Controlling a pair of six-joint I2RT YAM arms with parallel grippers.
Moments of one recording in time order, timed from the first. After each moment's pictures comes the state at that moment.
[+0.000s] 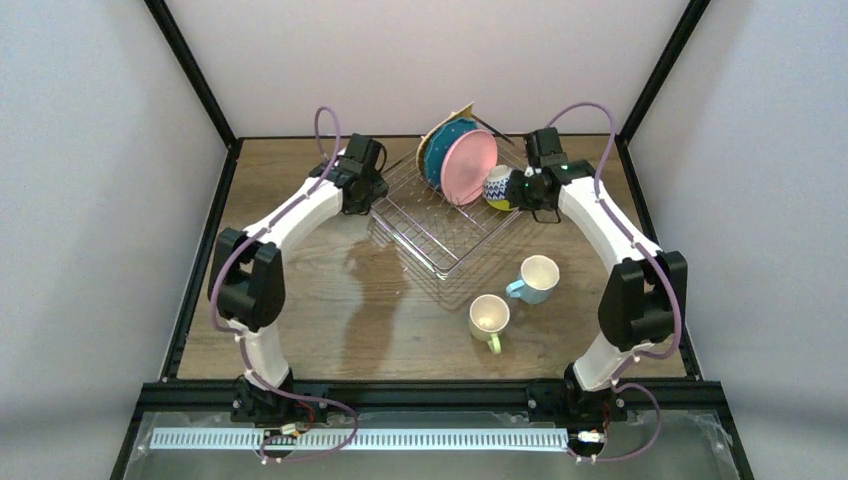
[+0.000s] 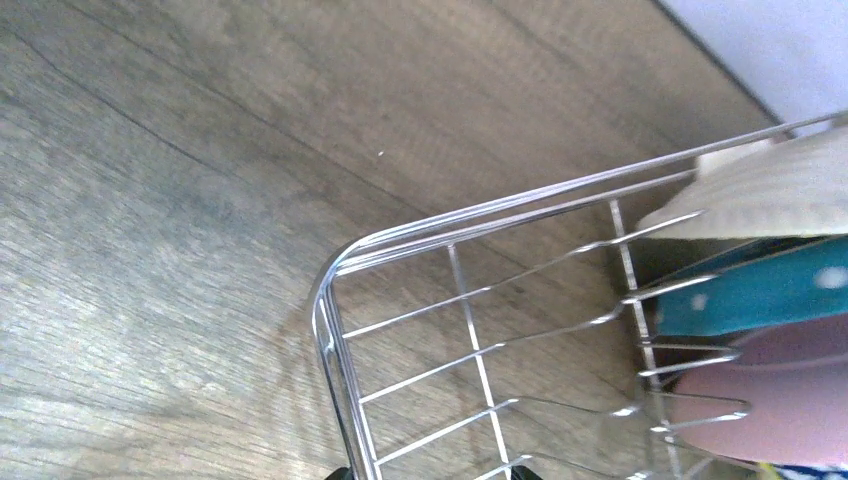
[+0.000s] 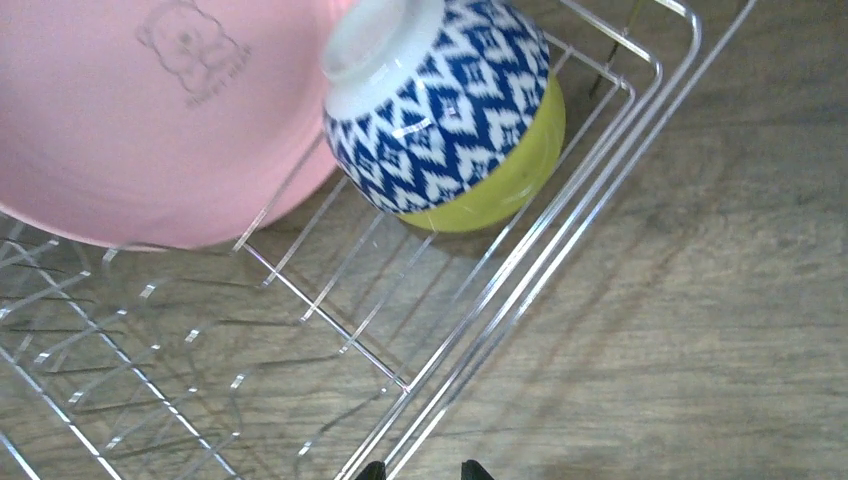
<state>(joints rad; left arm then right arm) -0.43 1.88 1.53 -0.63 -0.18 -0.94 0.24 1.66 1.41 -0.76 0.01 0.44</state>
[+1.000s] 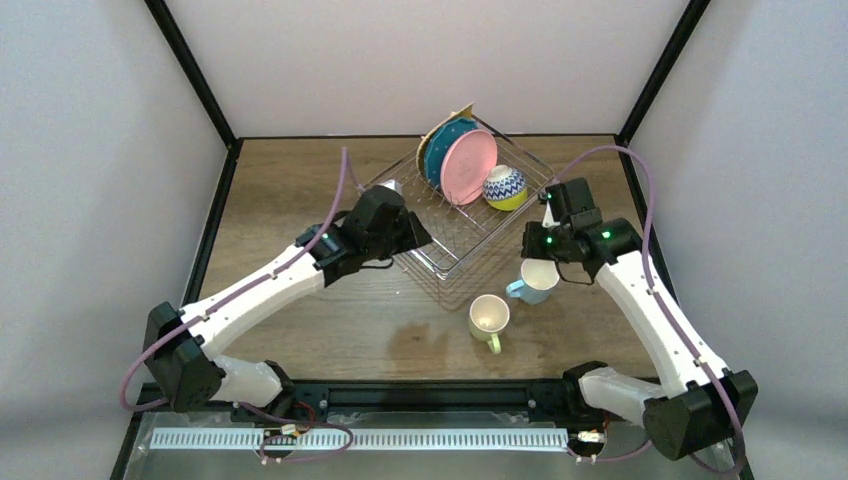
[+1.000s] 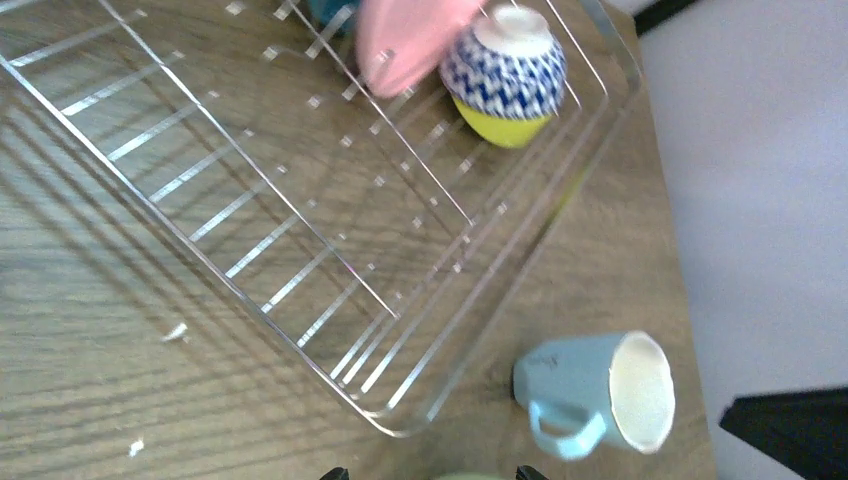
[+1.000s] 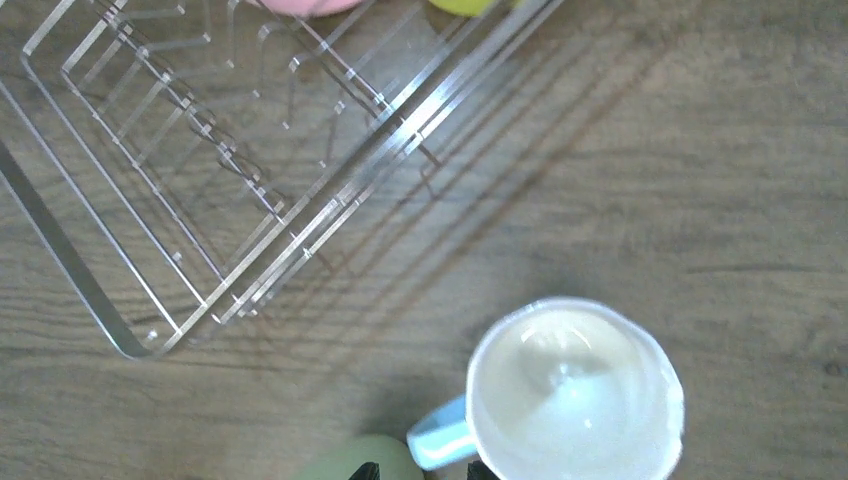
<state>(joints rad) -0.79 1.37 1.20 -0.52 -0.10 -0.88 0.33 1.14 1.15 -0.96 -0.03 0.39</state>
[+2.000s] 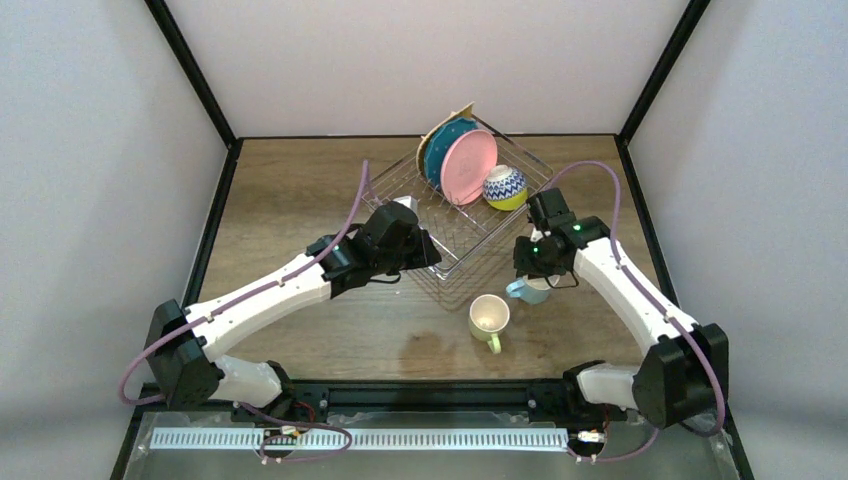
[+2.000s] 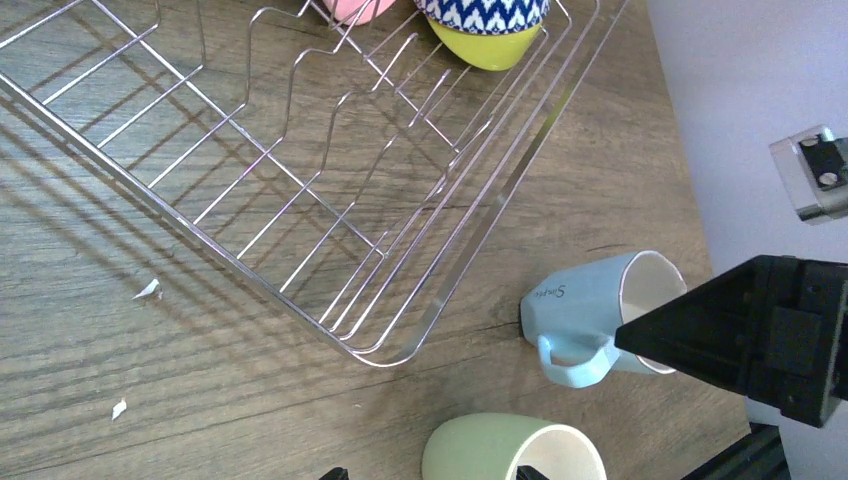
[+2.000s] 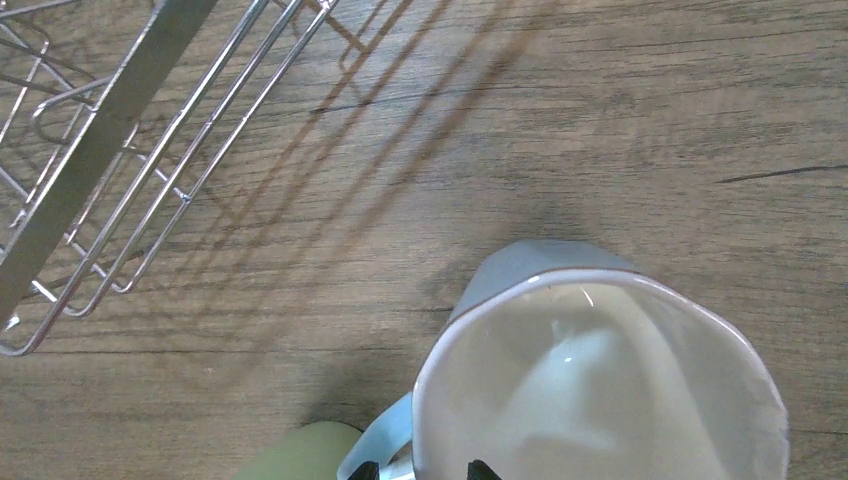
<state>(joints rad) -0.91 1.37 1.16 -0.52 -0.11 -0.83 0.33 1.26 1.00 -0.93 -0.02 0.45</state>
